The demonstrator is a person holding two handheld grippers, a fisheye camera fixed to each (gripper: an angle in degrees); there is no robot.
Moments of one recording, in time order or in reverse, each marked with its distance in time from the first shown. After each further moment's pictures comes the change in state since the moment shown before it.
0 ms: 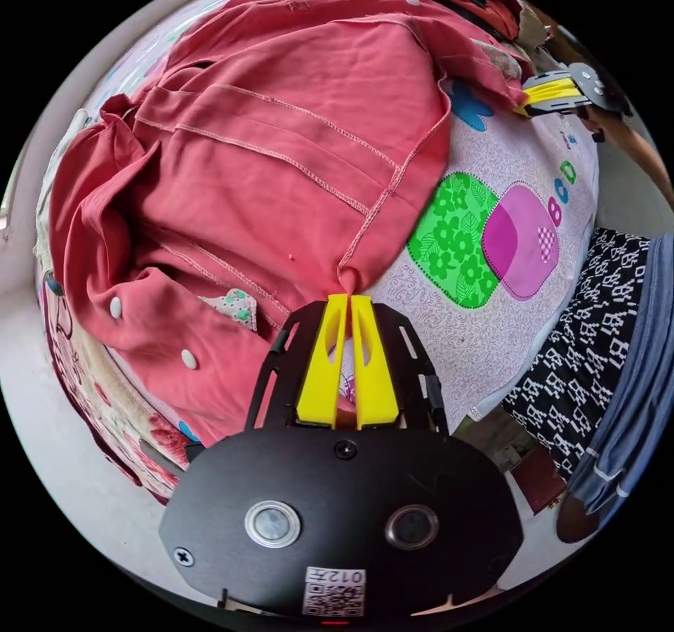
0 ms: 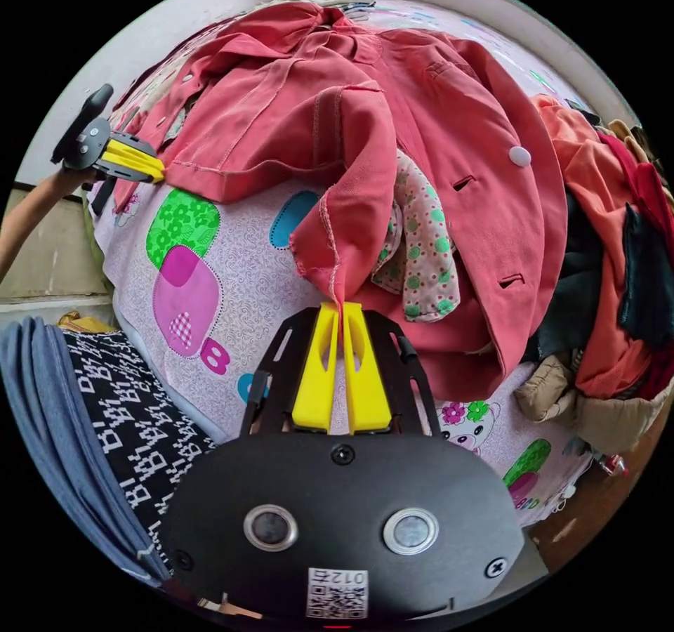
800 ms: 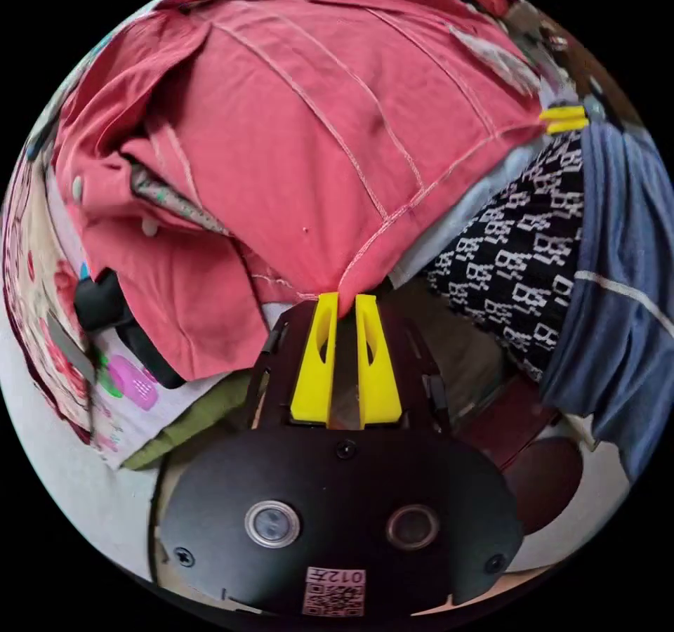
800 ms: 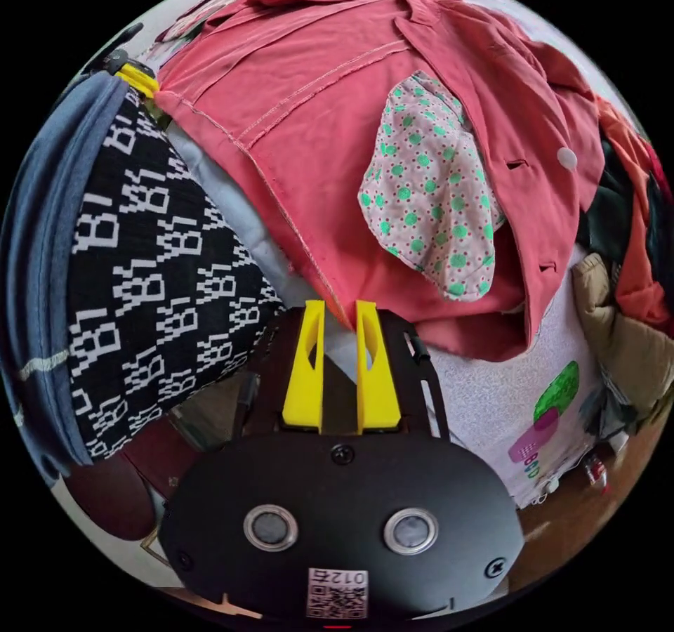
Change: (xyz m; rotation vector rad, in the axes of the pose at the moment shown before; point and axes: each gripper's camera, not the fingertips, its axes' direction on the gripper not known) left arm 0.054 0.168 0.031 -0.070 0.339 -0.216; right arm -0.063 0.236 0.031 -0.195 -0.020 -0.177
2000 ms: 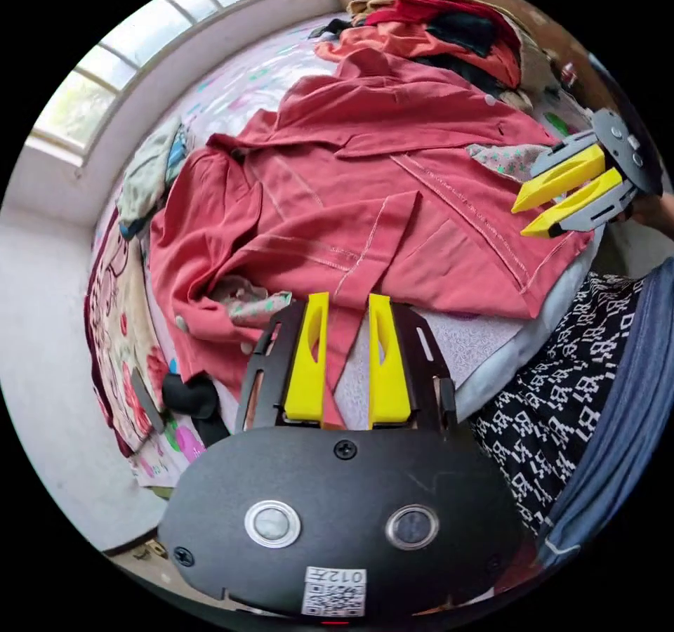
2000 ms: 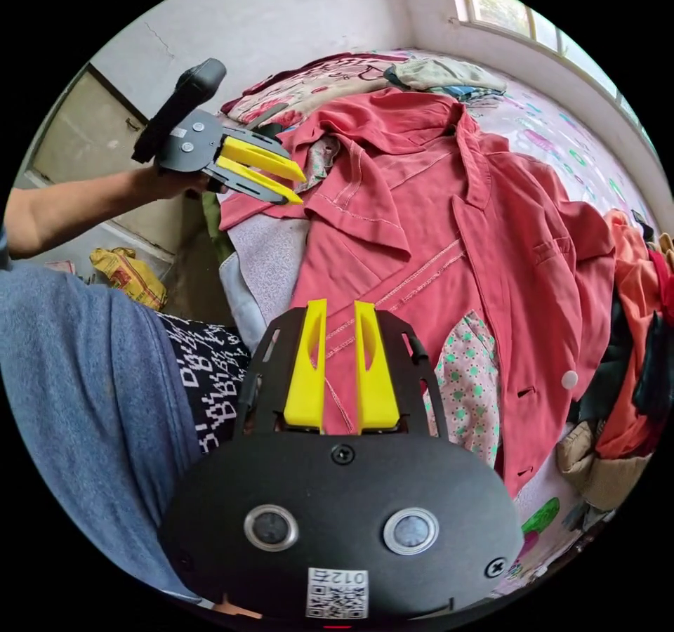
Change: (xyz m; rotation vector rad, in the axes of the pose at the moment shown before) left arm 0.123 0.004 -0.004 0.382 -0.492 0.056; right arm -0.136 -0.052 -0.053 0.409 -0.073 -0.144
